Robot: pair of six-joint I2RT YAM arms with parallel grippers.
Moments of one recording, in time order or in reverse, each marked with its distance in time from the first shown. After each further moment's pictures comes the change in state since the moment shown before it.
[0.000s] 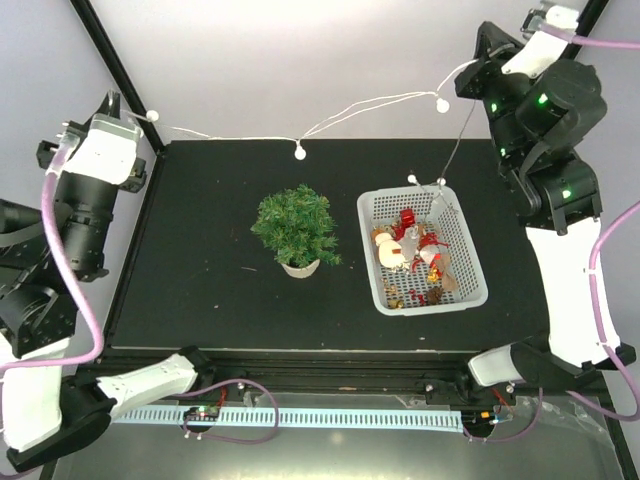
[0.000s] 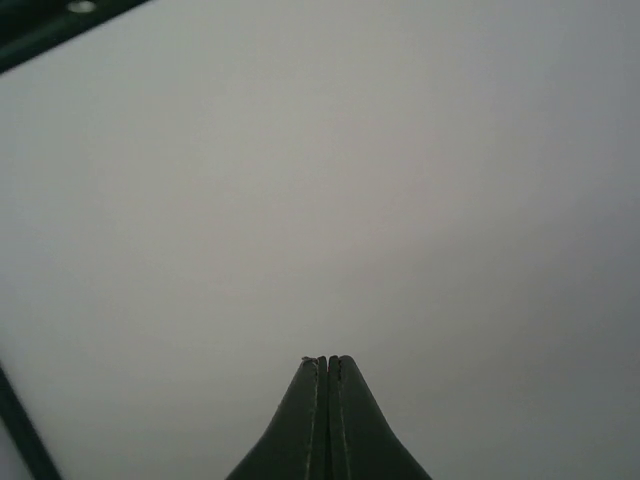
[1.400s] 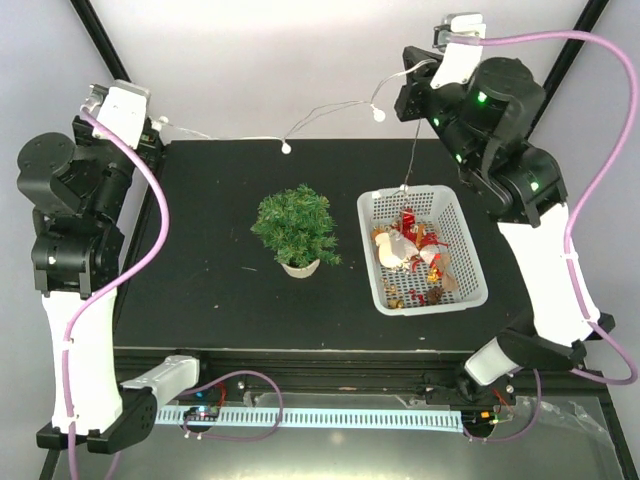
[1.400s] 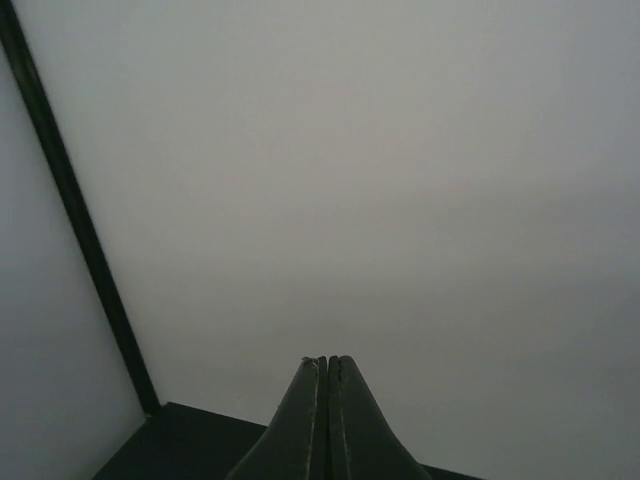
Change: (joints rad) left arm 0.619 0.091 -0.123 -0.070 0.479 -0.402; right arm 0.231 0.157 0.205 -0.215 -0.009 -0.150
